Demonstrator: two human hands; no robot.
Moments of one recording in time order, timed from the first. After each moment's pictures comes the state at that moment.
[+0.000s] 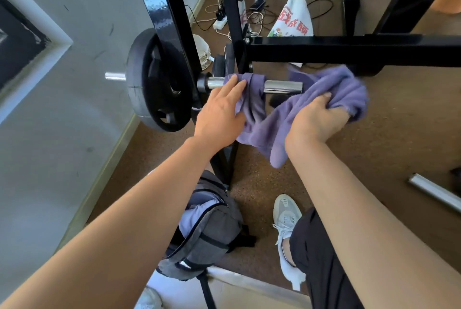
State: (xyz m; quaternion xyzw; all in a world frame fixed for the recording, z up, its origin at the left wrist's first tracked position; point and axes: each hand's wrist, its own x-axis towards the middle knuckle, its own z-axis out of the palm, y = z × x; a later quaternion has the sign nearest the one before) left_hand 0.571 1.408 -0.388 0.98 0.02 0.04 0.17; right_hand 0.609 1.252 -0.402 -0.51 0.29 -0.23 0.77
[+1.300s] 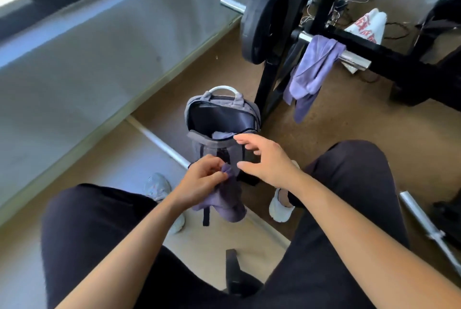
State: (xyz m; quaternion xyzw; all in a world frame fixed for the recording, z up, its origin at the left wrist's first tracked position) left_hand 0.171 1.388 -0.420 0.79 0.24 0.02 0.57; right_hand 0.335 1.250 -0.399 -0.77 -0.42 0.31 0.37
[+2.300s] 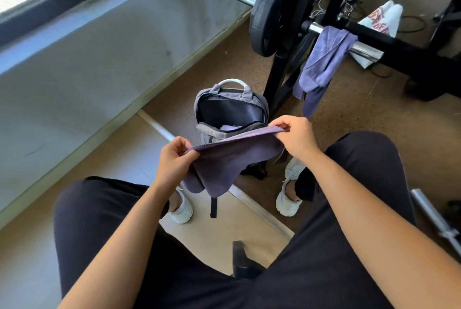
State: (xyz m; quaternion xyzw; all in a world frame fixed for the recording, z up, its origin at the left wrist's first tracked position) left_hand 0.131 1.433 -0.445 0.69 0.43 0.19 0.56; right_hand 0.380 1.247 -0.430 -0.84 -0.32 0.17 0.41
